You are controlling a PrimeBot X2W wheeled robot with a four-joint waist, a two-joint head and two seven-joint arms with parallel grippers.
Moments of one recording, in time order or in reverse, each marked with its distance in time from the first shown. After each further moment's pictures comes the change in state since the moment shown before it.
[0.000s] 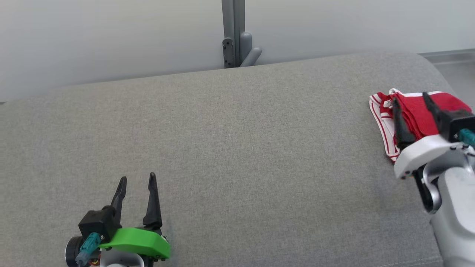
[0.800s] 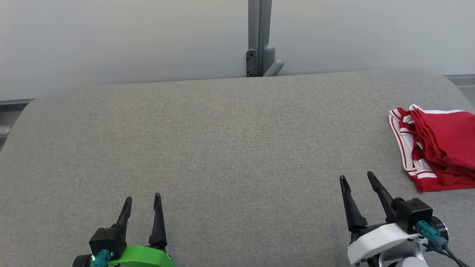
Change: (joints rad) left arm 0.079 -0.018 0.003 0.034 0.040 0.013 -0.017; right arm 0.520 0.270 0.013 -0.453 -0.009 0.000 0.026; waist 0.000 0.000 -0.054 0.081
